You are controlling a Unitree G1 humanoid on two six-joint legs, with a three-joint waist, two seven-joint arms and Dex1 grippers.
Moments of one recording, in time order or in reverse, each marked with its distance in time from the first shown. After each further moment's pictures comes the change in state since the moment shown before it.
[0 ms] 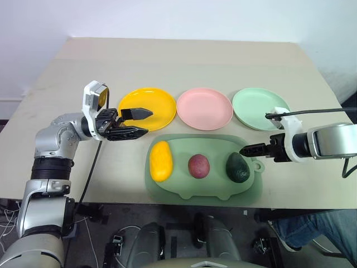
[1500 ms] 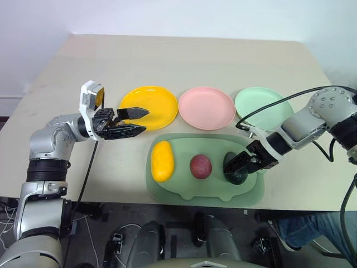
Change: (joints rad) left arm 0.021 0.017 0.035 -0.033 0.001 0.057 0.049; right arm -0.399 0.116 0.624 0.339 0.016 0.155 0.359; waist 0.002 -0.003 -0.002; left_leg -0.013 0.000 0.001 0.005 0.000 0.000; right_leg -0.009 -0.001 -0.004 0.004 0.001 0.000
